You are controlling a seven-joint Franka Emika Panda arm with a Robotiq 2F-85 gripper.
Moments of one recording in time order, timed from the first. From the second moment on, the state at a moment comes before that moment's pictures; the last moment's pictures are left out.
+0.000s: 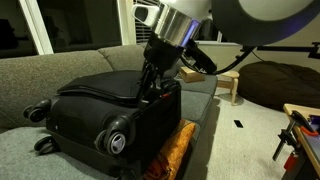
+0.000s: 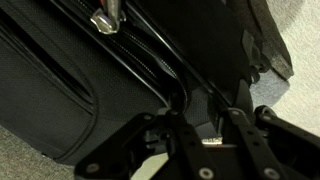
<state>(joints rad) 0.79 0.25 -0.45 -2.42 0.16 3.12 -0.54</state>
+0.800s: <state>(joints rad) 0.78 0.25 -0.54 -2.42 0.17 3.08 -0.50</state>
